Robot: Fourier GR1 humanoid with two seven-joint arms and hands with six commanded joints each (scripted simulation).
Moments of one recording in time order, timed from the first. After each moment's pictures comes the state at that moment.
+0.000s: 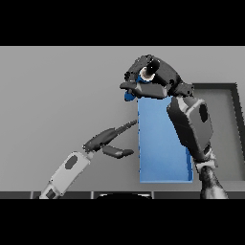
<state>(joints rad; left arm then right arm) -0.31 0.21 -0.55 -1.55 0.06 -0.28 0.08 -1.03 -0.27 0.06 -1.56 -0.73 0.28 0.45</state>
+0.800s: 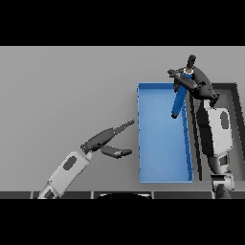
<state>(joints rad) -0.30 0.22 -0.55 -1.56 0.03 -0.26 0.09 -0.70 -0.41 -0.03 -1.27 -0.55 0.14 0.56</state>
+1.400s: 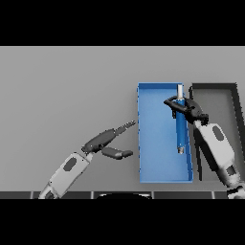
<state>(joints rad) -0.29 0.22 -0.56 -1.59 0.03 -0.25 0.10 -0.54 -0.59 0.40 -1.21 -0.75 -0.12 0.61</state>
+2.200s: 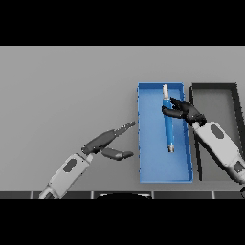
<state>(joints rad) -0.28 0.22 -0.57 -1.60 0.02 -0.25 0.11 -0.64 -0.76 0.70 -1.24 -0.78 -0.06 0.59</state>
